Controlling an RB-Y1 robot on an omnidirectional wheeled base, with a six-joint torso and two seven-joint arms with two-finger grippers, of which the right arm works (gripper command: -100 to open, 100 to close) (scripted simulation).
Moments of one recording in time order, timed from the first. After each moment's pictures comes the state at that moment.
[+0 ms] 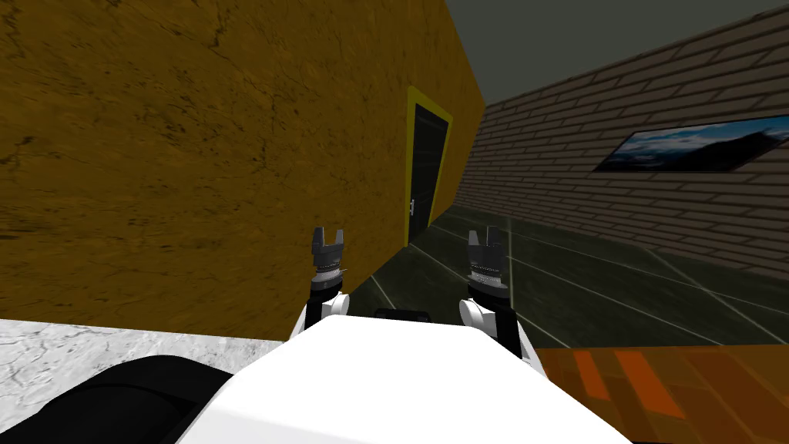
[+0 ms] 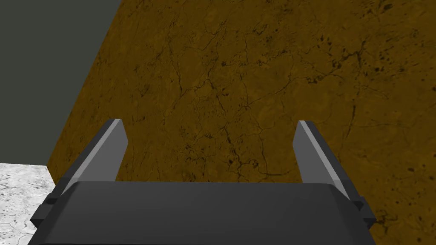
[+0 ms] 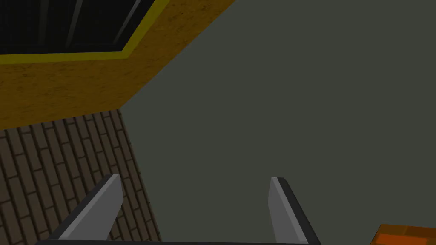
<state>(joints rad) 0.49 -0.02 0.00 -2.21 -0.07 -0.57 0.06</state>
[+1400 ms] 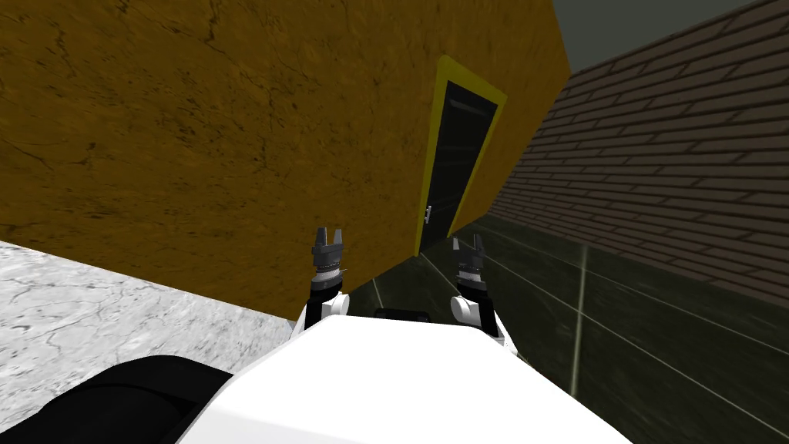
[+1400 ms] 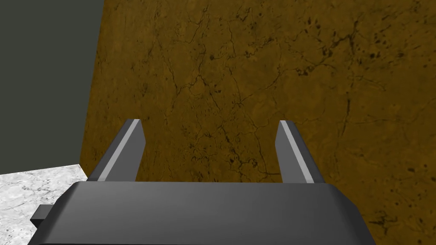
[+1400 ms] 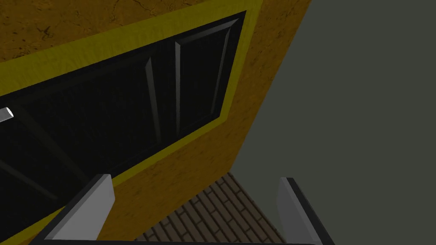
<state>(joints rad) 0.38 -0.08 0.03 -1.92 -0.21 -0.63 -0.19</state>
